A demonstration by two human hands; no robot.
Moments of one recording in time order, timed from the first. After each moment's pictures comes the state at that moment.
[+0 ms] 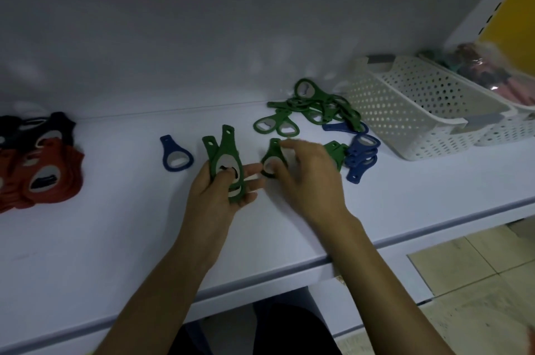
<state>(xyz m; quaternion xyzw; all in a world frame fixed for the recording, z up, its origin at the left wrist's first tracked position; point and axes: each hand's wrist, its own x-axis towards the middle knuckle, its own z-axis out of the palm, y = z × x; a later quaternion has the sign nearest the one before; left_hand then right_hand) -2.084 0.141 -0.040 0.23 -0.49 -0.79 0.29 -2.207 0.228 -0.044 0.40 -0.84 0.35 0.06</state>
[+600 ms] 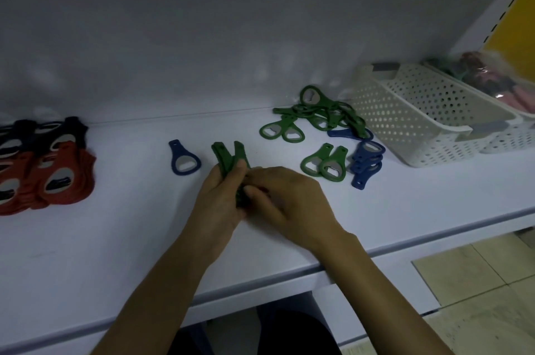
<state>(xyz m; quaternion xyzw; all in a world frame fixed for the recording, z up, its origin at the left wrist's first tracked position) -2.089 0.133 -0.043 0.23 -0.45 -0.82 0.26 -2.180 0.230 -0.041 0.61 -0.70 0.36 0.10</state>
